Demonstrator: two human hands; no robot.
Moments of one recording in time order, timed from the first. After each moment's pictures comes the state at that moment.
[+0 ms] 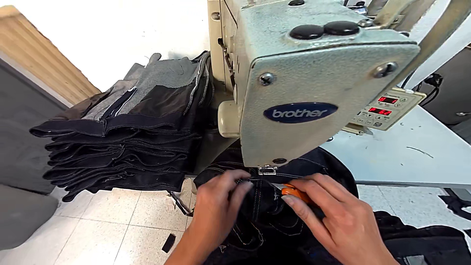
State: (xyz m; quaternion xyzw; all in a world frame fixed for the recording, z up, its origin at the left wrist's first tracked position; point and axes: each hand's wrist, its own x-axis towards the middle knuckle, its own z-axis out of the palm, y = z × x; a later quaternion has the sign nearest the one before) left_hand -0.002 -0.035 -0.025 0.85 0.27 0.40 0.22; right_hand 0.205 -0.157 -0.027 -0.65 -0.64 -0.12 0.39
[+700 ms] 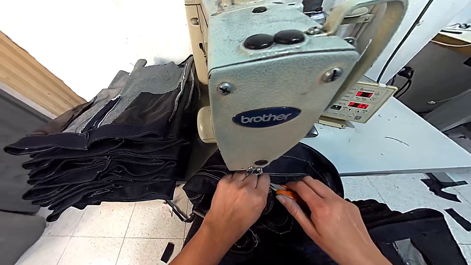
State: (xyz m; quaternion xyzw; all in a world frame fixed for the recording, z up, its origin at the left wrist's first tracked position) left_hand 0.057 -0.039 -0.018 0.93 0.15 0.31 -0.10; right_hand 0.213 -0.170 -0.052 -0.73 -0.60 -0.14 0.30
